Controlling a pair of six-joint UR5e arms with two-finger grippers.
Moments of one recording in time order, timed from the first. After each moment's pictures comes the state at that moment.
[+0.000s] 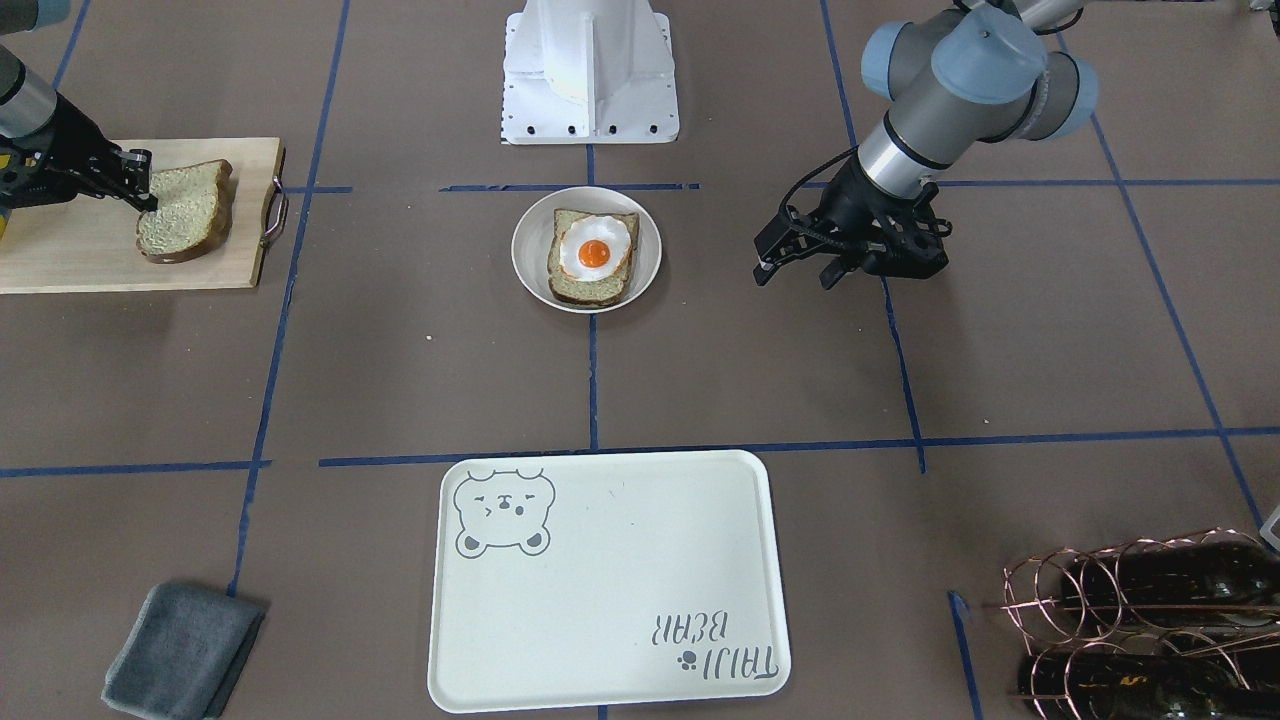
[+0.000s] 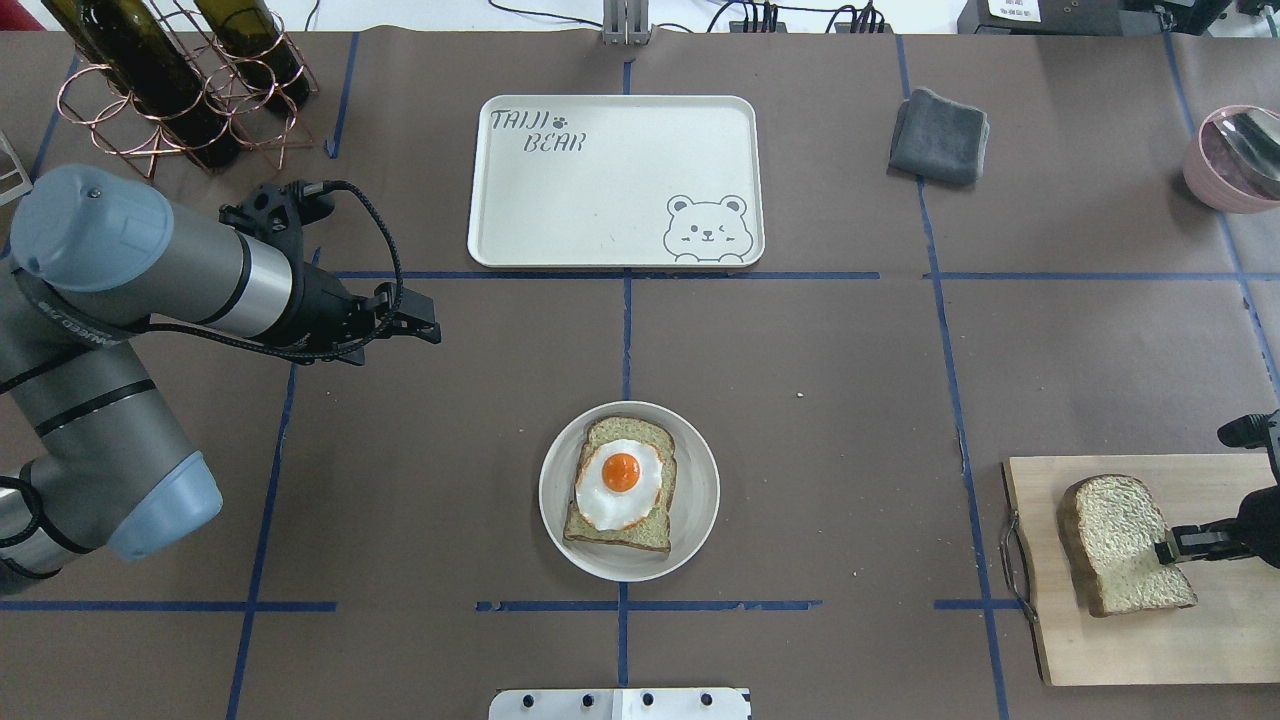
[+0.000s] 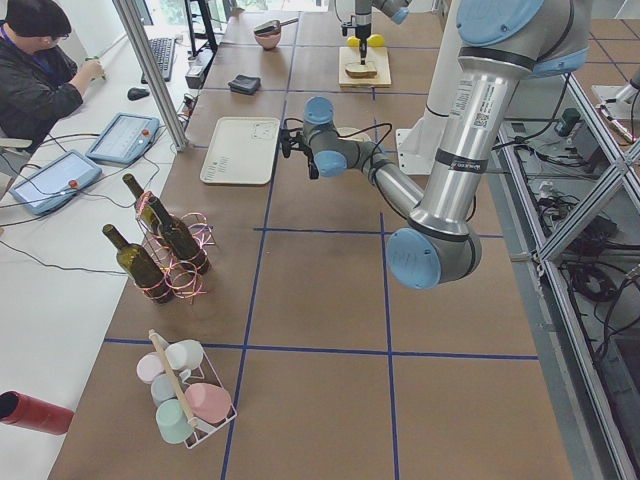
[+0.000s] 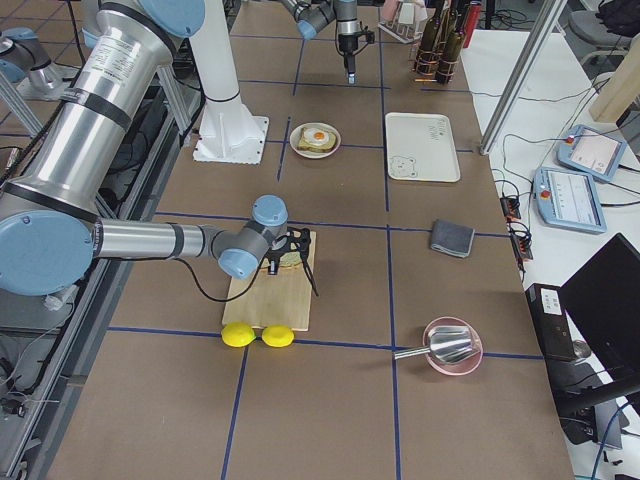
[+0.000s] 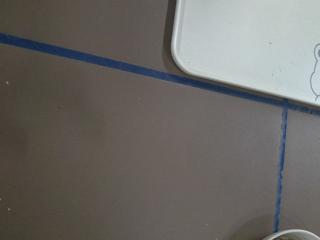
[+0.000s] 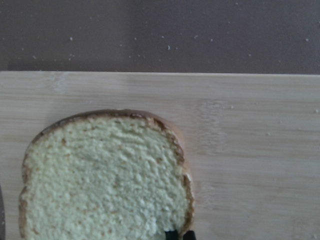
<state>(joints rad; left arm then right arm) -0.71 -1.88 -1.85 -2.08 -2.07 -1.38 0.66 -2.05 1.87 -0.65 2.12 1.07</state>
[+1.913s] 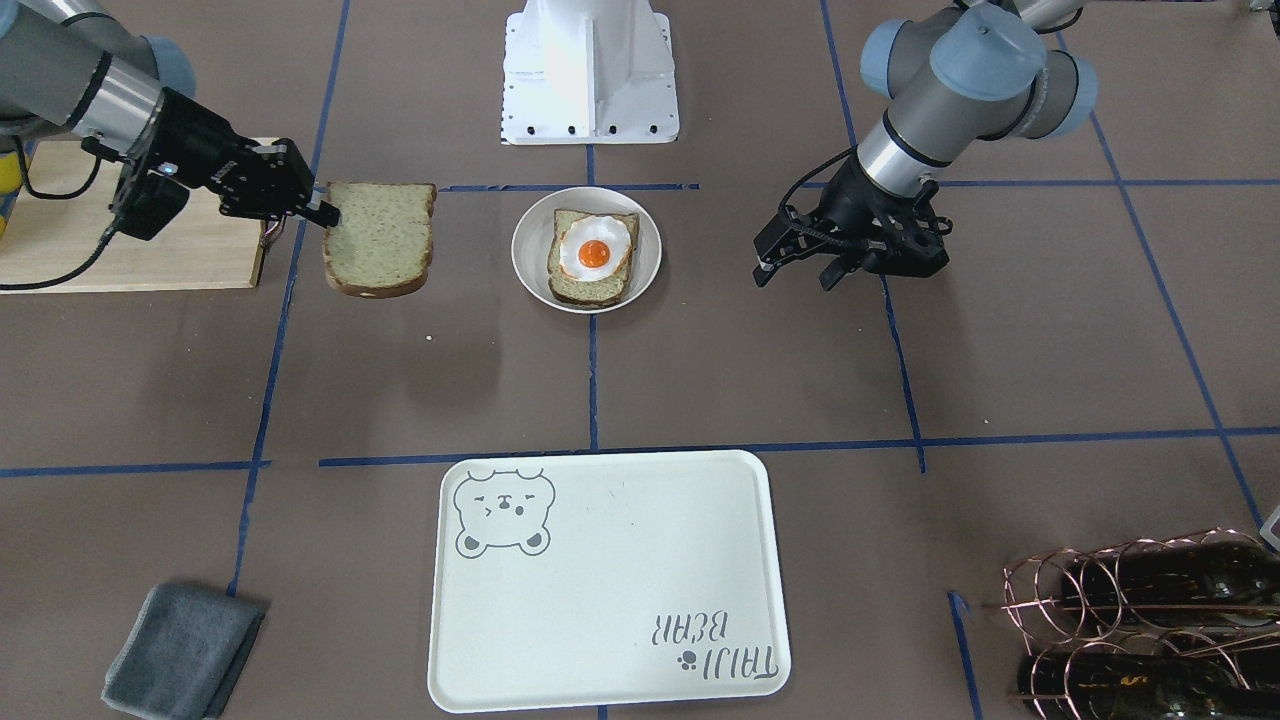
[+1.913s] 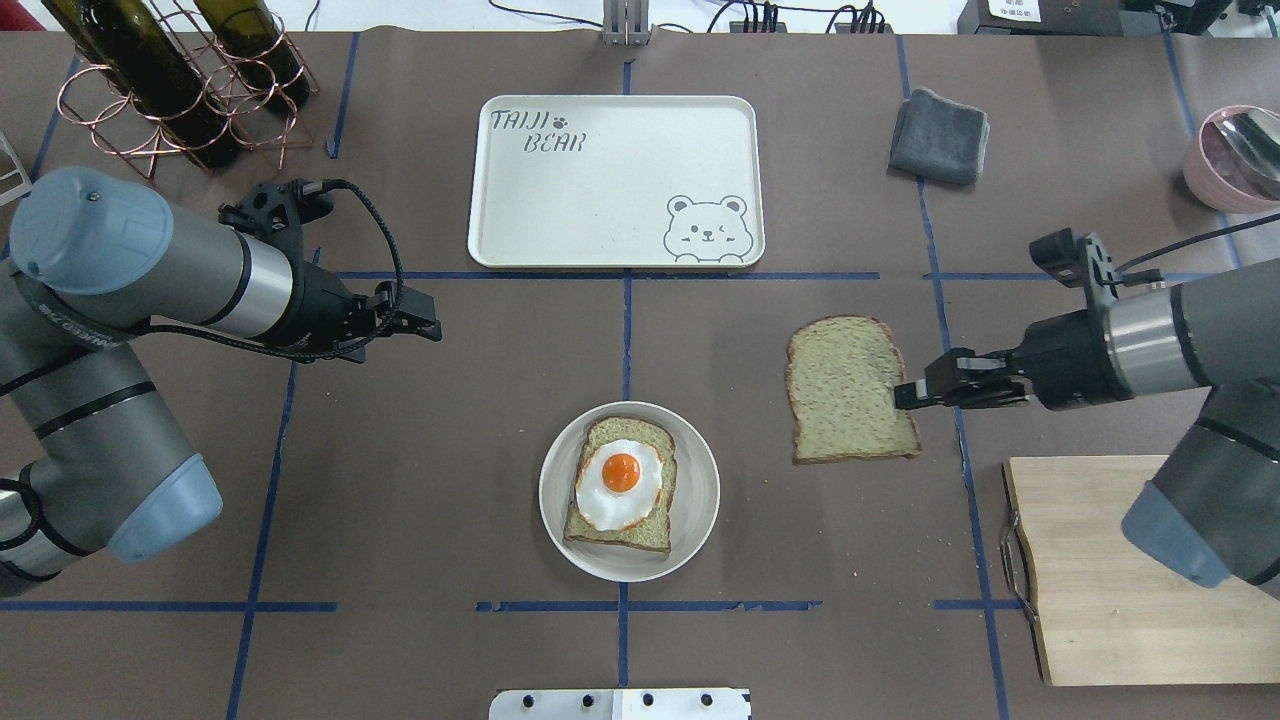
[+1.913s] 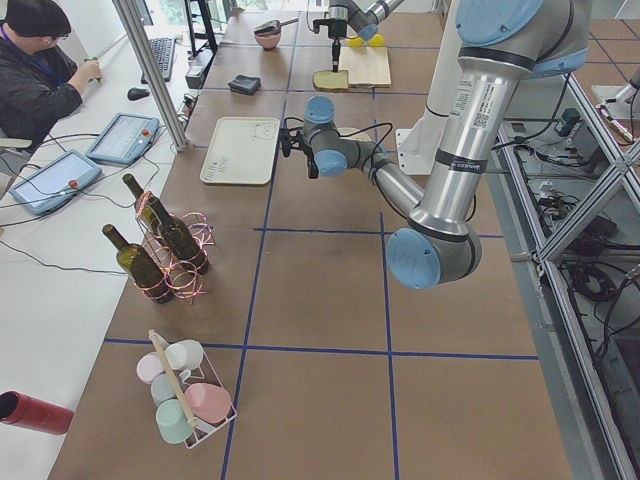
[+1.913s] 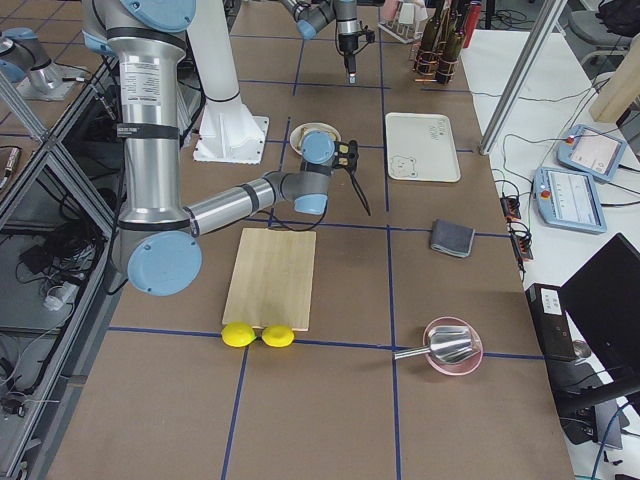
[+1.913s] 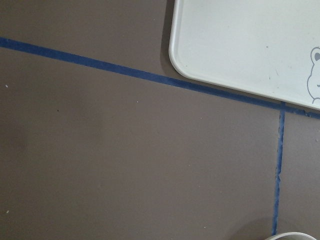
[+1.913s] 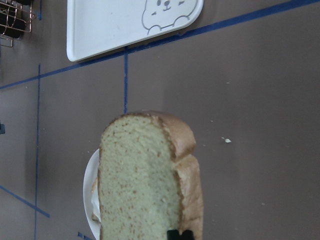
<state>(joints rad) -0.70 -1.88 -1.85 -2.08 -2.06 -1.38 0.73 -1.50 1.86 -0.49 2.23 1.48</state>
